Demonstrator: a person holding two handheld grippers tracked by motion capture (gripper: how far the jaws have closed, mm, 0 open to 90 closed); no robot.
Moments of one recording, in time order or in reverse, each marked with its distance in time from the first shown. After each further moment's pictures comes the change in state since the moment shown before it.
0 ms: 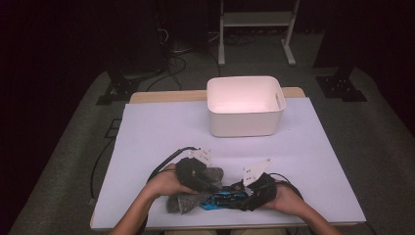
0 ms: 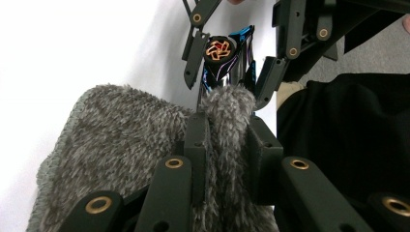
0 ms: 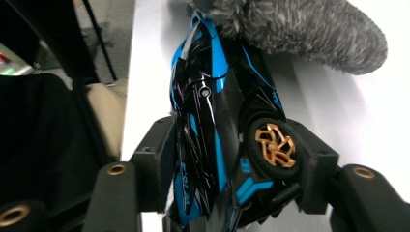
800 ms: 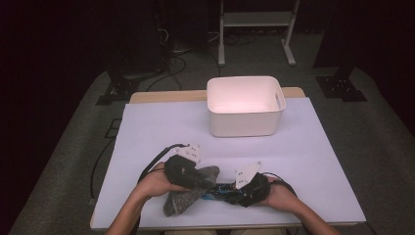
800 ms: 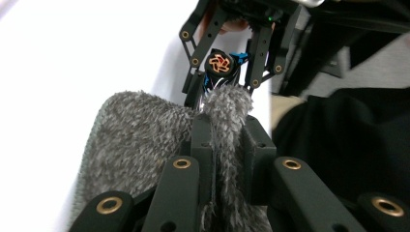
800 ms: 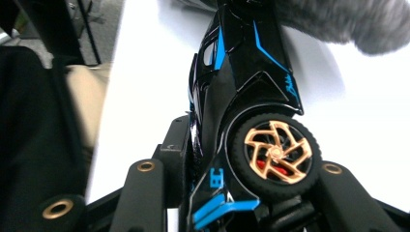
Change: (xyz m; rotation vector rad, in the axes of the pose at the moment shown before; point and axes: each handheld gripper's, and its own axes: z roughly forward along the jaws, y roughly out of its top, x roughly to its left) left arm -0.004 -0.002 -0.032 -0.078 0.074 0.020; right arm -0.006 0.011 0.015 0.049 -0.049 -0.118
